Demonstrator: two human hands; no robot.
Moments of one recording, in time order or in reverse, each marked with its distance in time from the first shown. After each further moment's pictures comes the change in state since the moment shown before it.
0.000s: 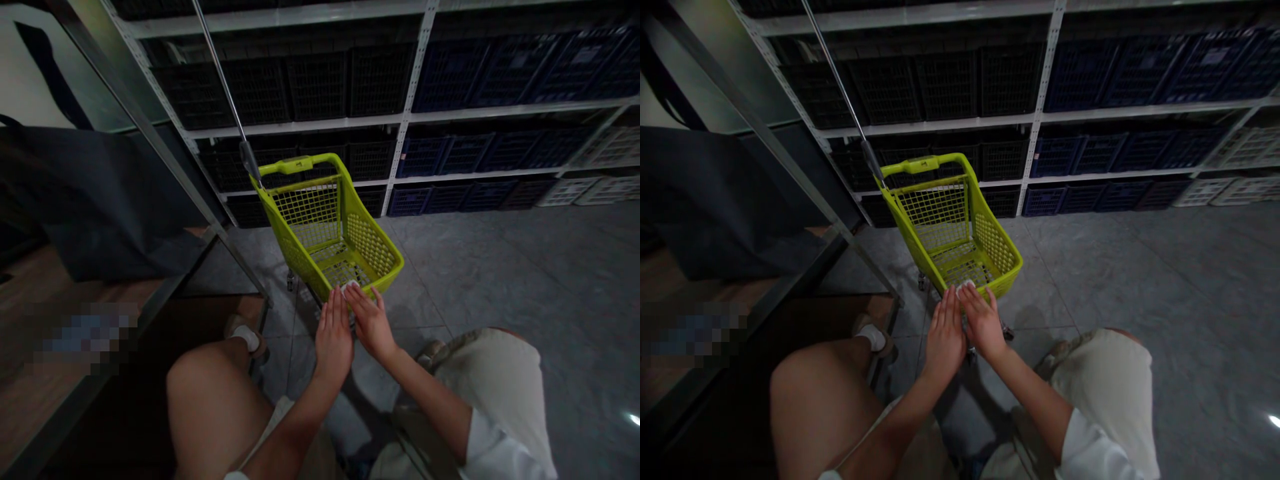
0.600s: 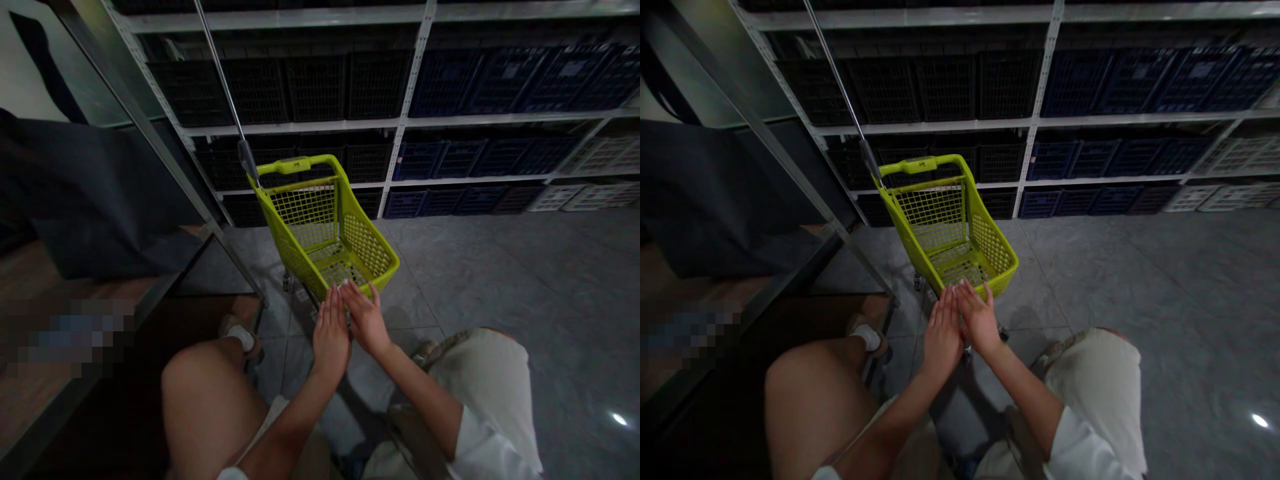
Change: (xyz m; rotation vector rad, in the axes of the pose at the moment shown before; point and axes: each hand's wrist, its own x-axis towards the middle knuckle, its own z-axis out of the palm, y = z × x) left_hand 0.001 0.002 -0.001 -0.042 -0.028 -0.010; right_hand 0.009 0.006 -0.006 -0.021 -0.002 0.059
